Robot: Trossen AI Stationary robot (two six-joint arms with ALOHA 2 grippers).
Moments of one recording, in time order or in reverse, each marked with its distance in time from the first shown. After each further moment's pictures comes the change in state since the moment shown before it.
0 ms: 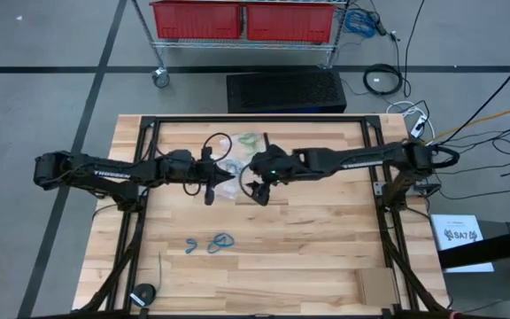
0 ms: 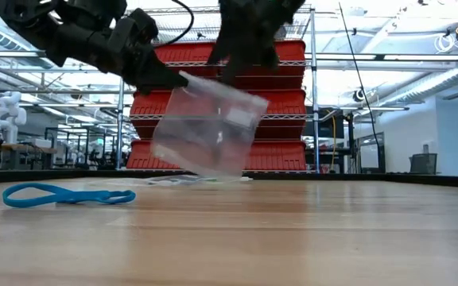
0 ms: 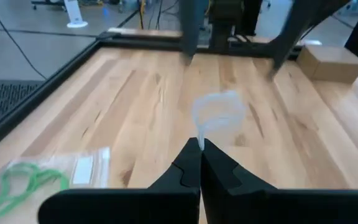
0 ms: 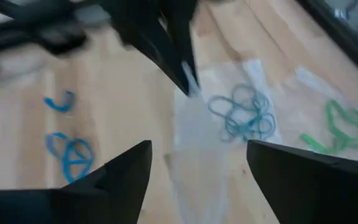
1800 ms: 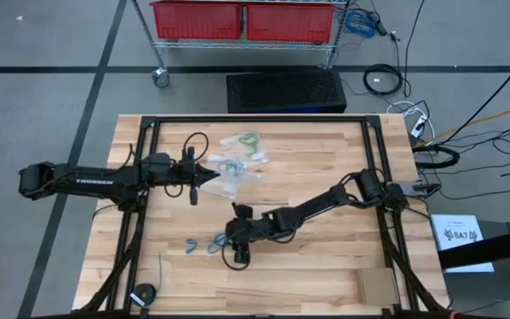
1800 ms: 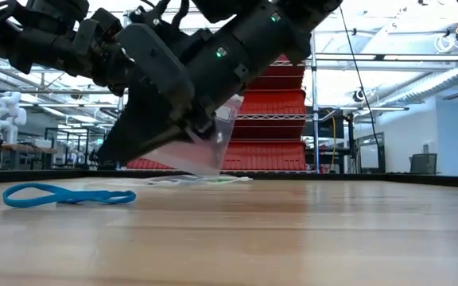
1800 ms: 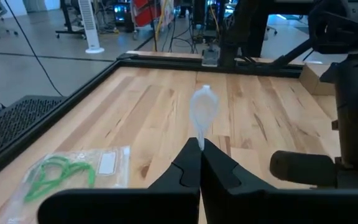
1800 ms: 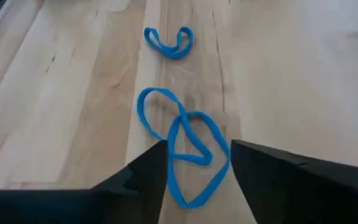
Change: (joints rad) left arm 0.025 -0.282 -0.187 0.018 -0.023 0.000; right arm 0.258 0.508 0.058 0.496 0.003 -0.066
